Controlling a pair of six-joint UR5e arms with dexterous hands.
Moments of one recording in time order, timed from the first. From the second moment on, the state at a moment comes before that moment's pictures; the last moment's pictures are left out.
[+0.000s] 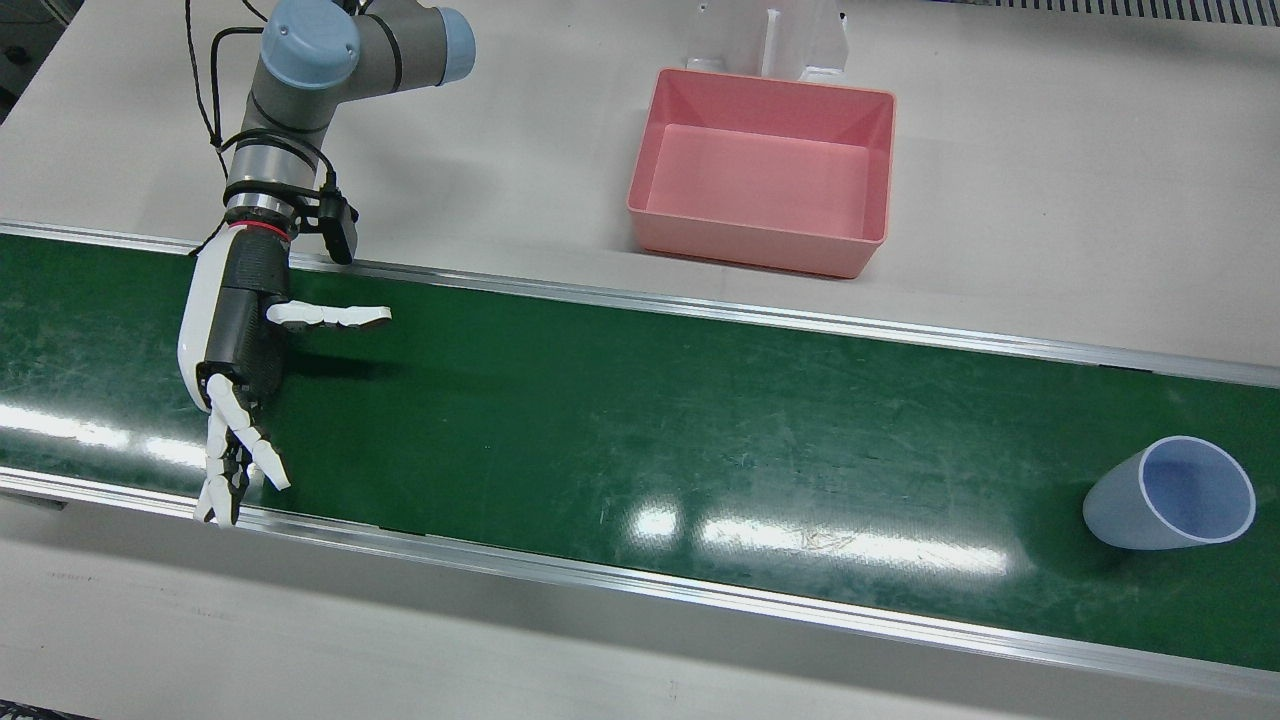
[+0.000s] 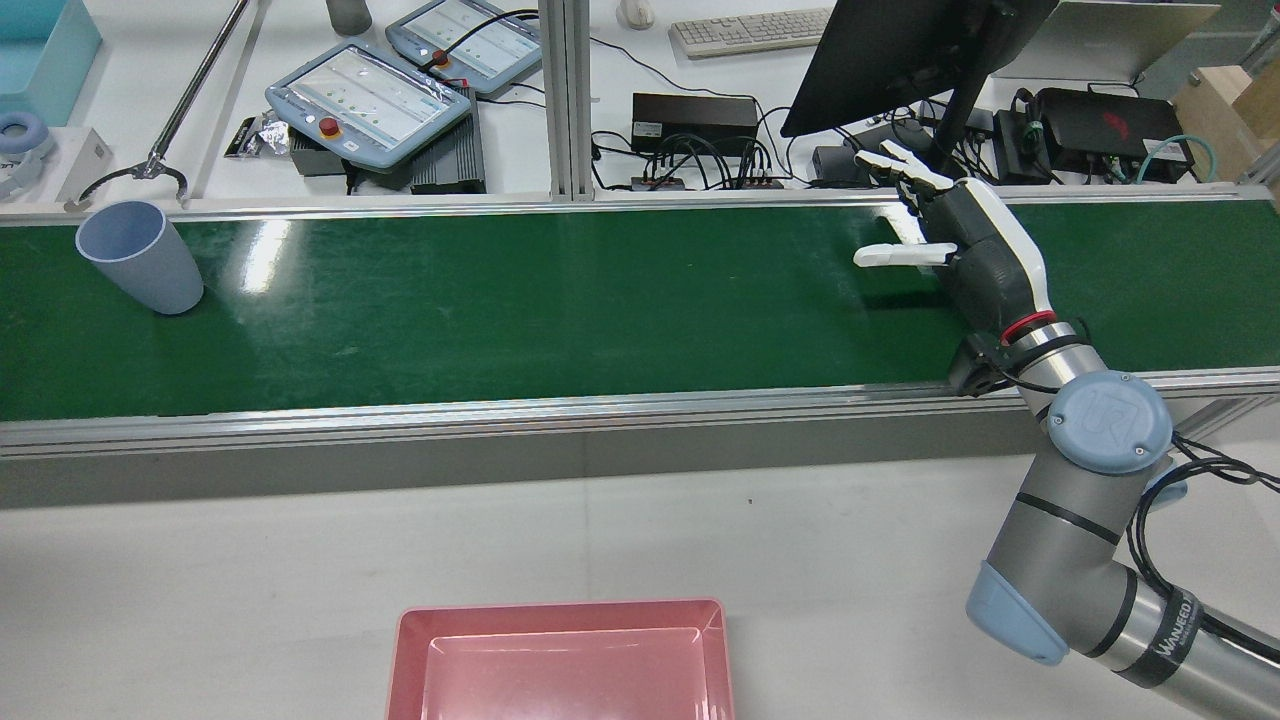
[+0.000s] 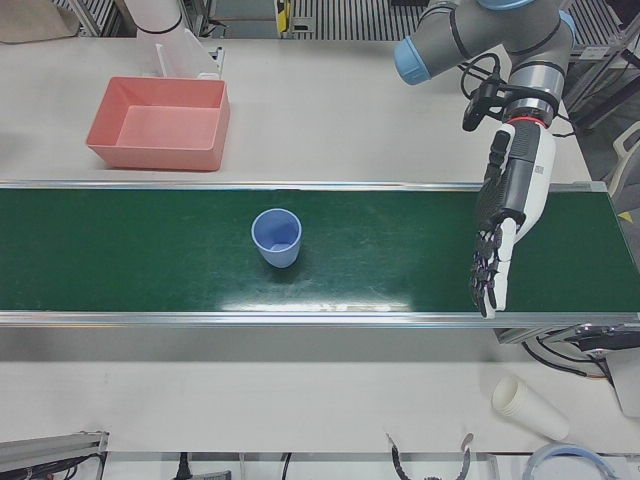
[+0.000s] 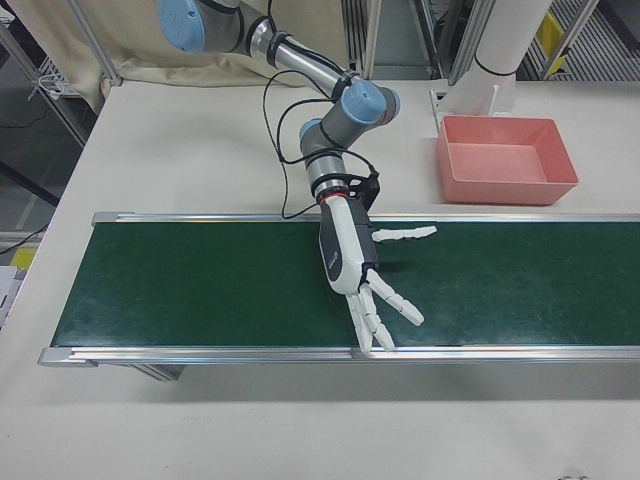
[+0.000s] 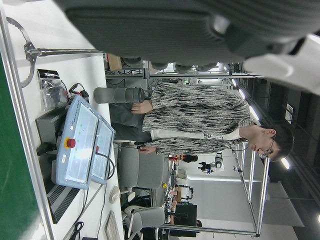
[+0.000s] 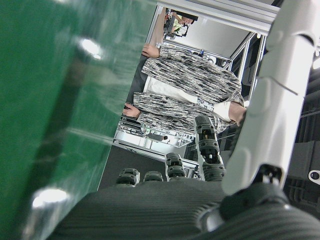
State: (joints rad) left arm -1.45 -1.67 -1.83 0.24 1.79 0.01; right arm 0.76 -1.30 1.82 -3.47 -0.89 -0.38
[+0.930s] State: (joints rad) left arm -1.45 -1.67 -1.83 0.24 1.79 0.01; right arm 0.76 -1.30 1.82 -3.47 -0.89 -0.38
